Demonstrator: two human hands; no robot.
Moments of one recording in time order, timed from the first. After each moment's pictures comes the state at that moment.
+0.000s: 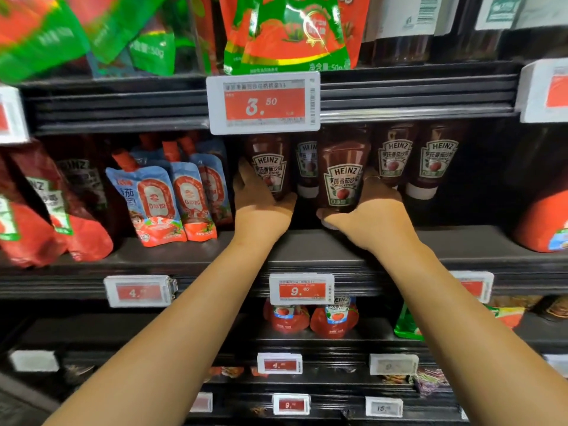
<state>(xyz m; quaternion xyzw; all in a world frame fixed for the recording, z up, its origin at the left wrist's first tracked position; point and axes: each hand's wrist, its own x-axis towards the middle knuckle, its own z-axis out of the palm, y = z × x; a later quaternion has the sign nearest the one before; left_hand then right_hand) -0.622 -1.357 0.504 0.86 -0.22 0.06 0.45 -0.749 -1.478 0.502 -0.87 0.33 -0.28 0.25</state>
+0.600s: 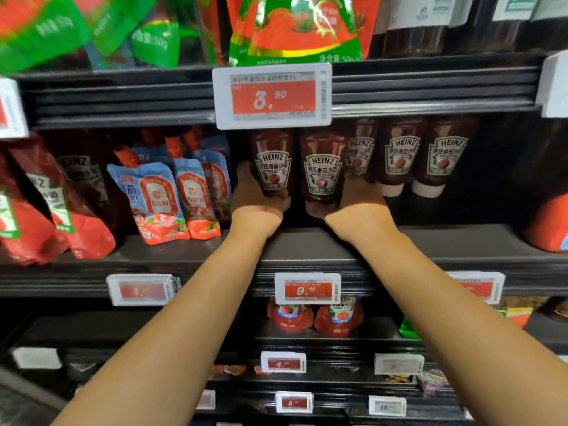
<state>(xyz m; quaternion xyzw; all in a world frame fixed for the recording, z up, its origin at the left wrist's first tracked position) -0.601 -1.355 0.491 0.81 -0.22 0.05 0.54 -0.716 -1.468 0.502 -0.89 0.32 -0.22 0.22</state>
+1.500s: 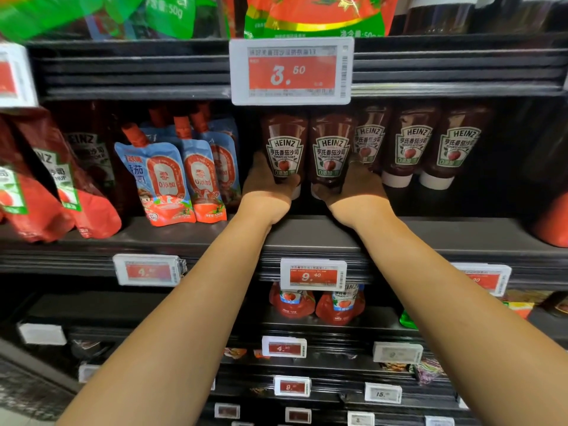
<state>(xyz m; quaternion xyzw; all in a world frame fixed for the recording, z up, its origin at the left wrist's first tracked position) -0.600 -1.354 0.492 0.83 -0.23 0.00 0.51 -0.700 -1.473 0.495 -0.89 0.32 -0.22 0.25</state>
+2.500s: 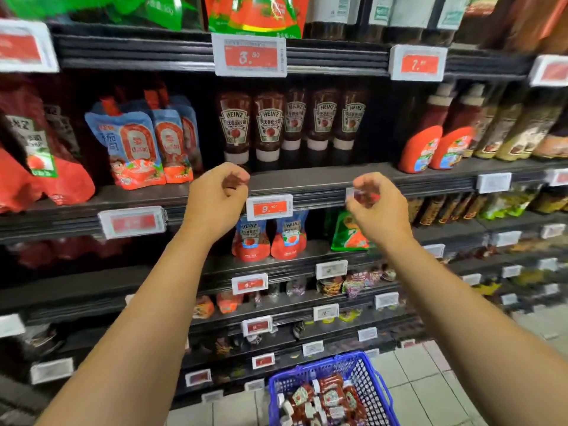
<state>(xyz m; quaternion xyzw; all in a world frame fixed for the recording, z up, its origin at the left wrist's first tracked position) -0.674 -1.242 0.470 0.75 -0.43 0.02 0.51 -0.901 -1.417 0.461 -0.79 0.37 -0.41 0.28</state>
